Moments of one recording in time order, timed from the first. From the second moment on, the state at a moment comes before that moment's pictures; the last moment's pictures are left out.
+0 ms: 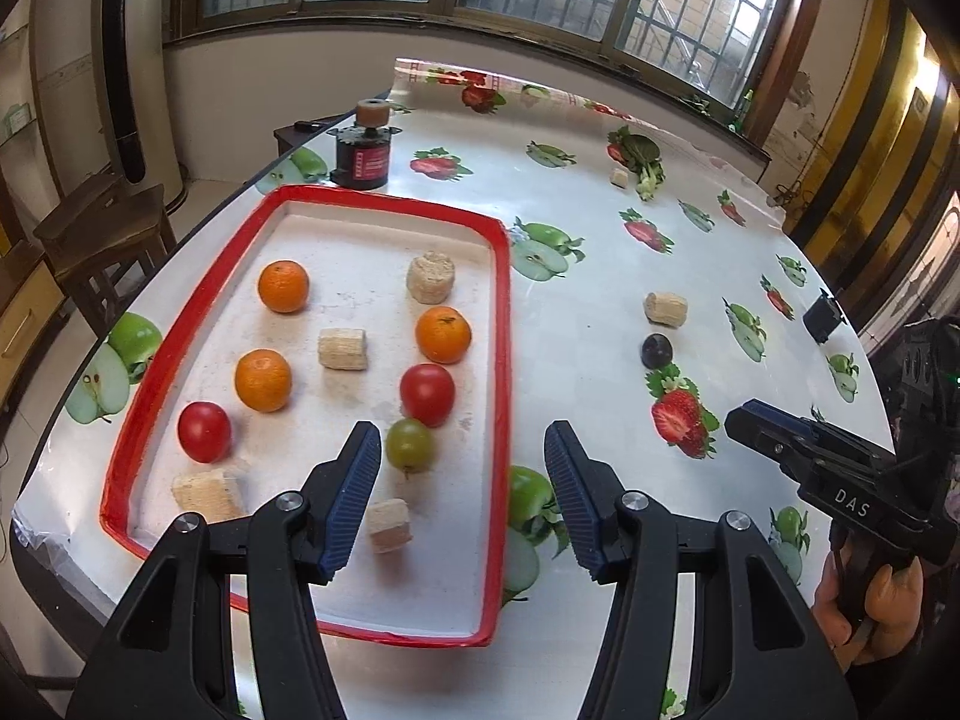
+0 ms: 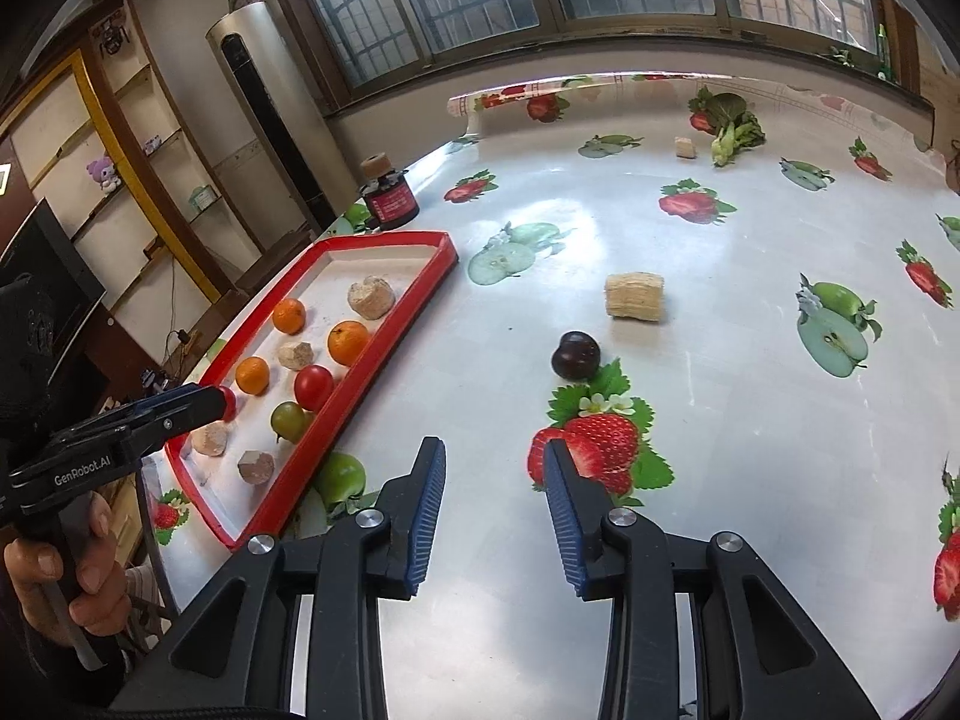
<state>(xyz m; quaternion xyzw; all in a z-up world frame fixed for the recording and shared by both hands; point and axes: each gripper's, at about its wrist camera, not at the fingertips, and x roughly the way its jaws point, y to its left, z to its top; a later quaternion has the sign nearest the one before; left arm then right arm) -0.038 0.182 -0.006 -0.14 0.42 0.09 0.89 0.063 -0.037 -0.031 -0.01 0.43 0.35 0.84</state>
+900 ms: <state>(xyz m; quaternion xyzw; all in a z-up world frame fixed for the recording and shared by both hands) 0.035 0.099 -0.035 -0.12 0.47 0.01 0.88 0.172 -0.036 -0.050 0.00 0.45 0.28 0.85</state>
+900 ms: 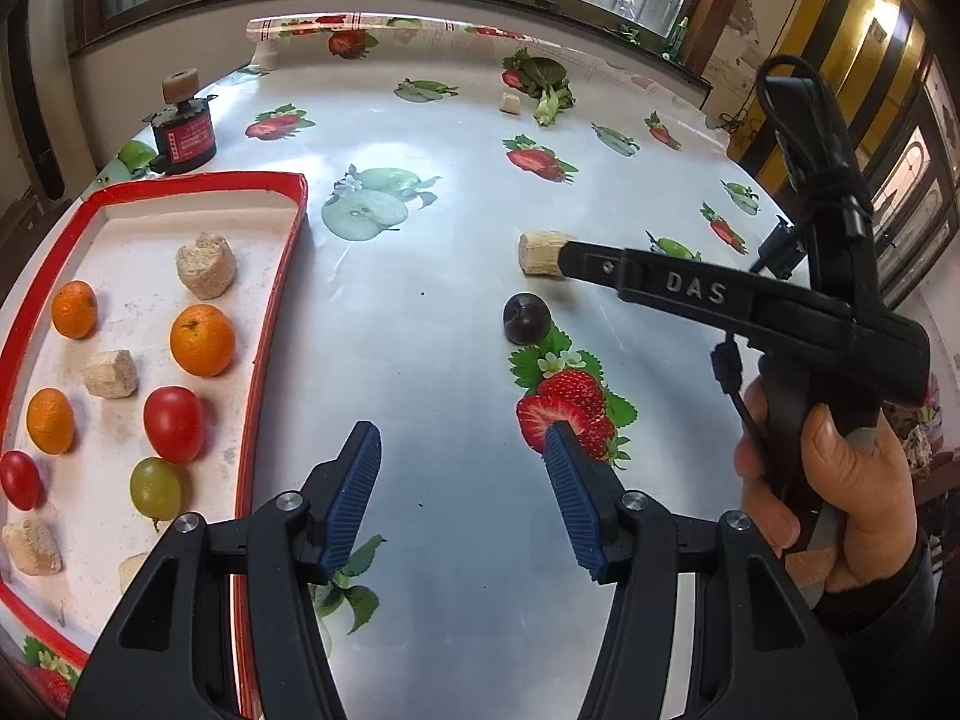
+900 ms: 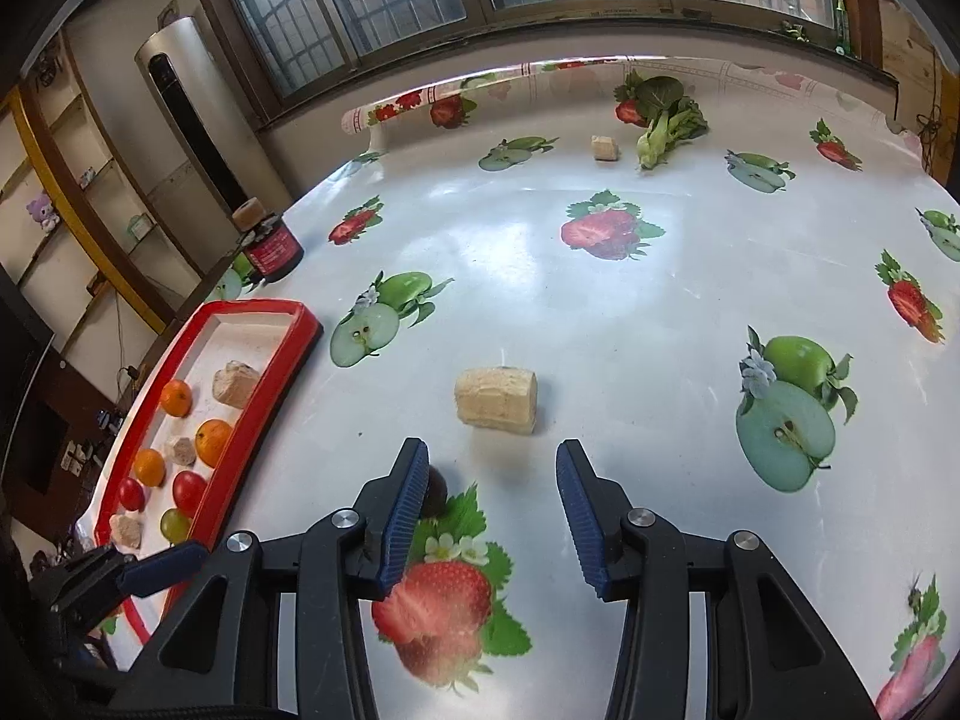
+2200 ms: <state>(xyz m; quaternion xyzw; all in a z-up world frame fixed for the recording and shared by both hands) 0.036 0.109 -0.006 -0.10 0.41 0.08 0.90 0.102 -0.065 -0.025 0.05 0.42 0.32 0.85</state>
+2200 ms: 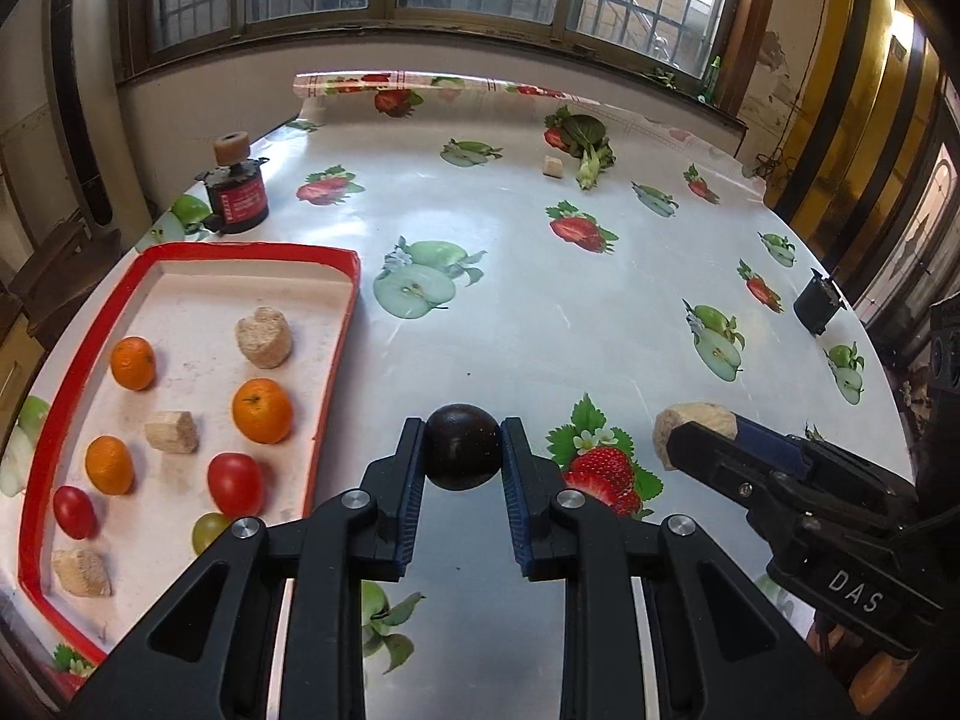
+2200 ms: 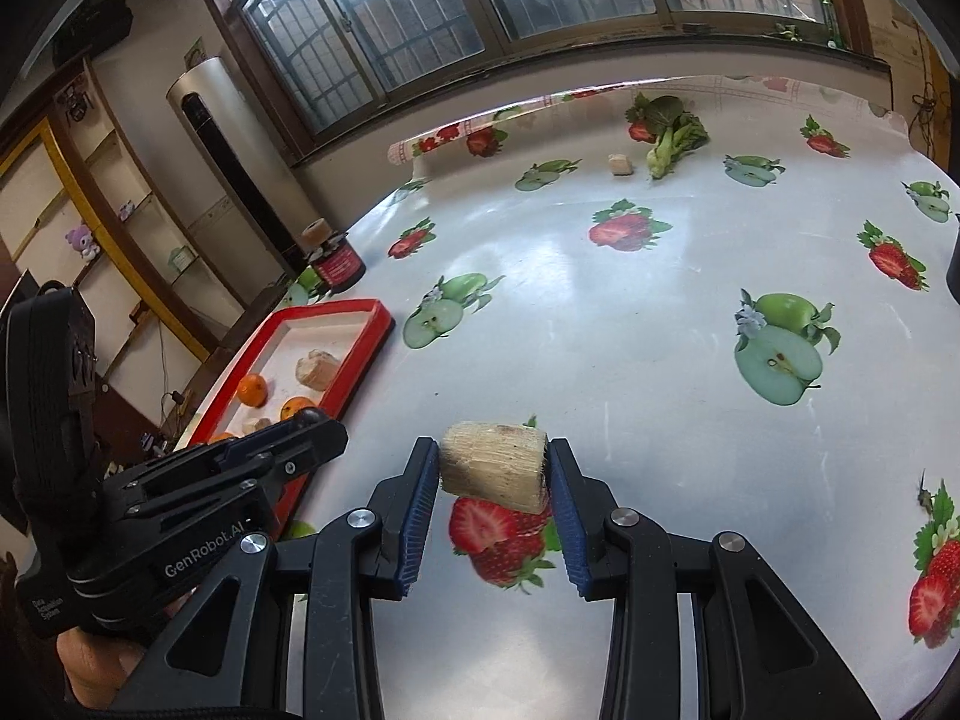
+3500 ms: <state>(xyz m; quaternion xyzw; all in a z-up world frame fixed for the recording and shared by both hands) -0.023 0.198 0.009 -0.12 0.38 0.19 0.90 0.058 0.036 -0.002 -0.01 0.40 0.41 0.82</state>
